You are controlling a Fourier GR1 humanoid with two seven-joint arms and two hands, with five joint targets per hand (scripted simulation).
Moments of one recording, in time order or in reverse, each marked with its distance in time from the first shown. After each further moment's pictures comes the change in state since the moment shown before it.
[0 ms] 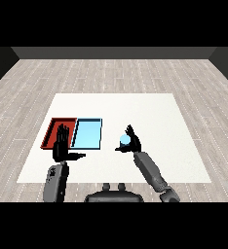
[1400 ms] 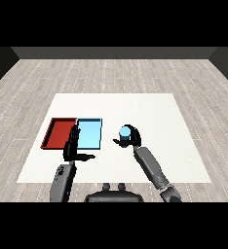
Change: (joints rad) left arm -0.012 -0.031 -0.118 0.047 -0.075 0.049 0.020; right arm -0.034 -0.020 0.009 -0.192 0.186 -0.190 0.139
